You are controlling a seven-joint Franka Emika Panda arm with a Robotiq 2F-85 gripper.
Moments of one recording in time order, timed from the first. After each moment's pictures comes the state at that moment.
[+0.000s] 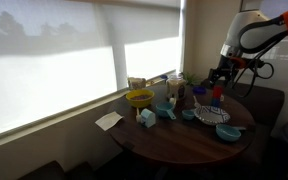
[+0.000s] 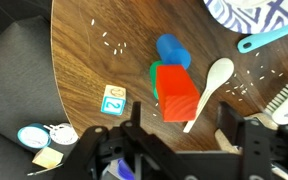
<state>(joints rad) -0.19 -0.28 -0.03 -2.29 -0.07 2.24 0.47</state>
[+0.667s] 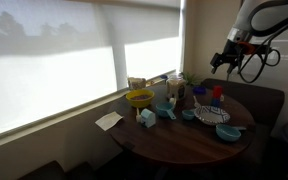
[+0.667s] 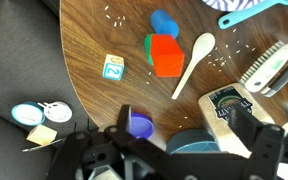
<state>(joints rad) -0.19 -0.37 -0.05 -2.23 -0.06 2.19 0.42</state>
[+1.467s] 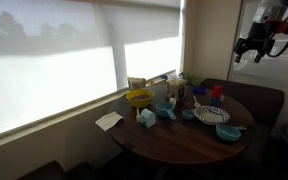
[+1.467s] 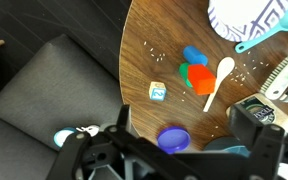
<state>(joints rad) -0.25 -0.54 -0.08 -2.18 -0.06 1.85 0.46</state>
